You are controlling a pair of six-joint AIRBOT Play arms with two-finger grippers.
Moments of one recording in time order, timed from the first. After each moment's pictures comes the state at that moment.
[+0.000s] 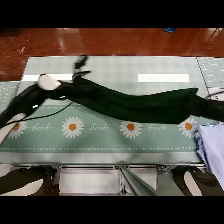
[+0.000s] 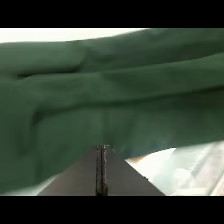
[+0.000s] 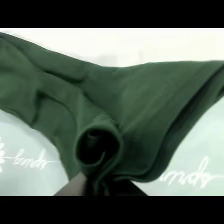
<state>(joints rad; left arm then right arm) -0.43 -1.35 1.06 0.66 -0.84 -1.04 -0.16 -0.55 0.81 -1.01 1.24 1.55</state>
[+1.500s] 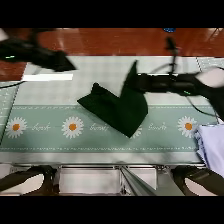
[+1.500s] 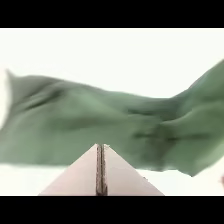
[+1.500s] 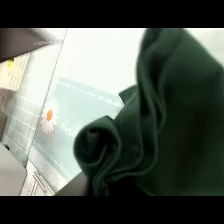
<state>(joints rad) -0.04 -1.28 1.49 0.89 -1.35 -1.30 0.30 -1.15 1.07 -0.52 0.93 1.28</state>
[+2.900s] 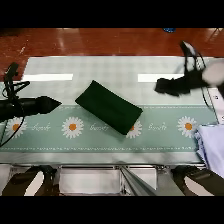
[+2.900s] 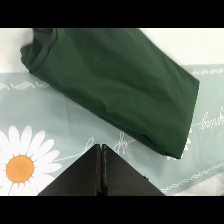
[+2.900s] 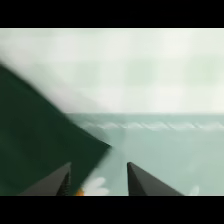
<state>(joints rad) 0.12 -0.72 0.74 0.85 -1.15 -1.29 0.21 -1.02 1.00 -1.40 1.08 1.94</state>
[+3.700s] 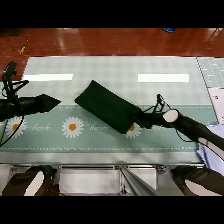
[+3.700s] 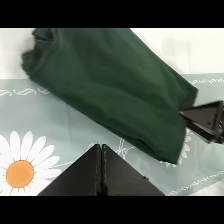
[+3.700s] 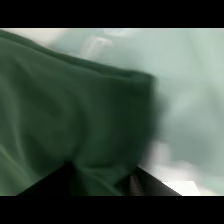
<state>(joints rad) 0.12 -0.72 0.74 0.85 -1.13 -1.31 0.41 -1.27 0.58 -0.60 0.49 1.75</state>
